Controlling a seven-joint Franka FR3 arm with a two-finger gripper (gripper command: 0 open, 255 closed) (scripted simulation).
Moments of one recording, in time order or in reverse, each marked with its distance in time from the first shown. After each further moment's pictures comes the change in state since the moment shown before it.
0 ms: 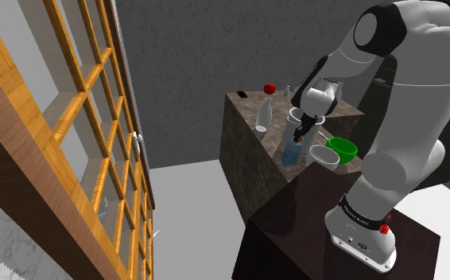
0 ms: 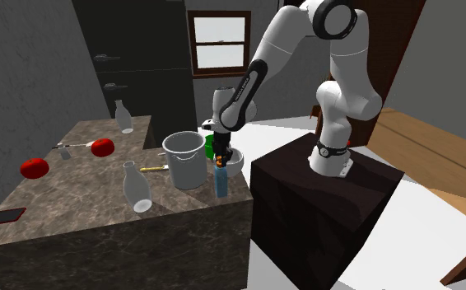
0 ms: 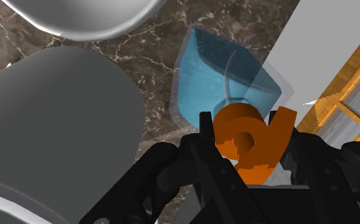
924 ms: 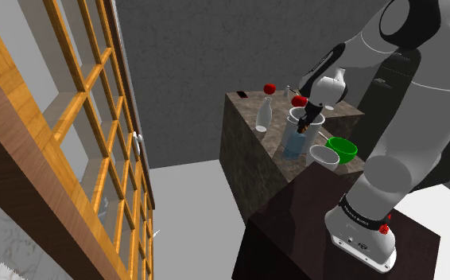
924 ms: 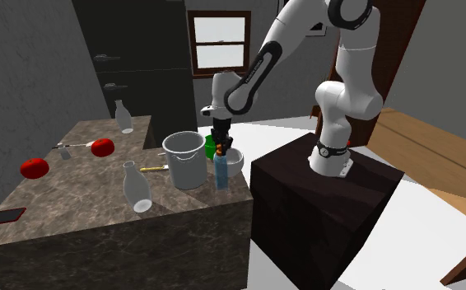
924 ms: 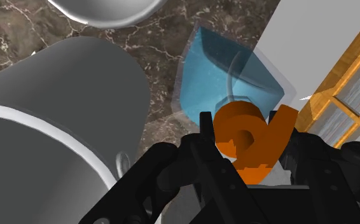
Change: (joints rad) arm 0.083 -0.176 -0.122 -0.027 -0.229 -0.117 0.177
